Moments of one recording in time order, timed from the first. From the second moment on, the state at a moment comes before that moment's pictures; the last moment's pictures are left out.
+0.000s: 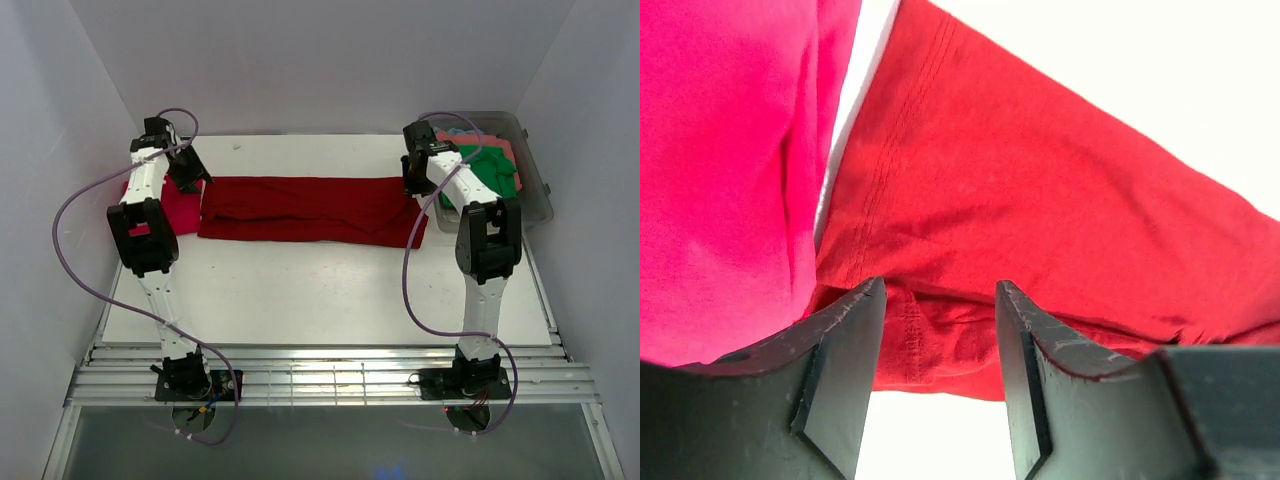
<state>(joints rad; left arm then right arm) 0.18 2.26 2.05 -0.88 0.28 -0.37 0.24 2.11 1.82 -0.79 0.22 0.13</state>
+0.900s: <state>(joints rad) -0.16 1.83 1.37 -0.59 0.23 -0.42 0.38 1.86 1.47 -0.60 -0.16 0.14</state>
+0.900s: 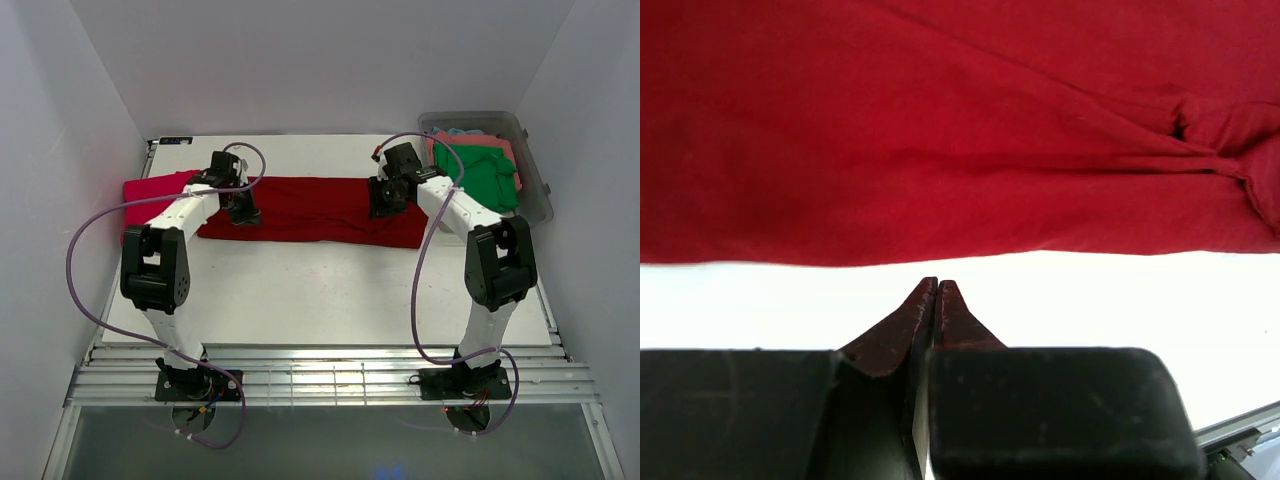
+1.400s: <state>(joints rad) -0.18 1.94 1.29 -0.52 0.19 -0.41 0.43 1.94 1.46 -0.60 -0.14 0.13</state>
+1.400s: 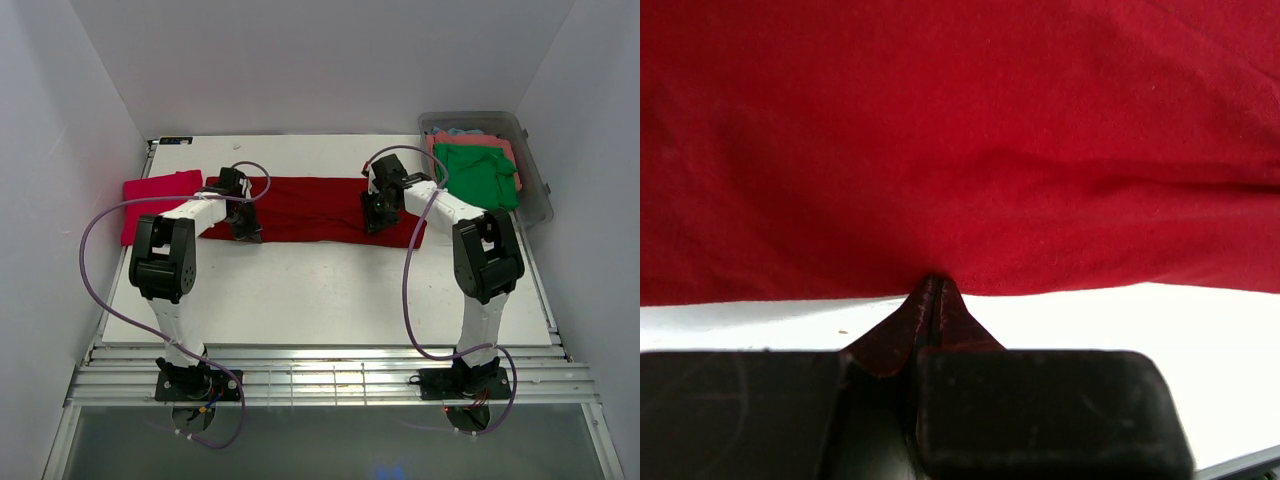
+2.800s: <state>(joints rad) -0.18 1.87 1.16 -0.37 0.19 -0.42 0.43 2.20 1.77 -0.42 0.00 0.10</state>
